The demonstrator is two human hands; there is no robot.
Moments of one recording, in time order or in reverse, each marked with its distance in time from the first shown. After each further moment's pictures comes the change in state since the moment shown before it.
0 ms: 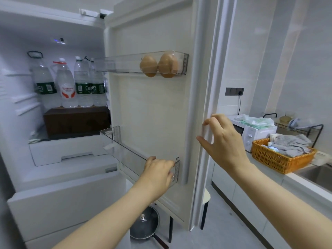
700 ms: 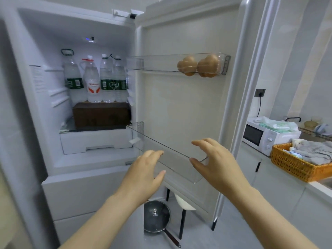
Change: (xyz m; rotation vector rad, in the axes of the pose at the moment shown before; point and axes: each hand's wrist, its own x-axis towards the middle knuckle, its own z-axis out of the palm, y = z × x) left_hand -0.082 -0.045 -0.067 -0.263 0.189 -0.169; right_hand -0.026 -0.102 -0.004 0.205 -0.382 0.073
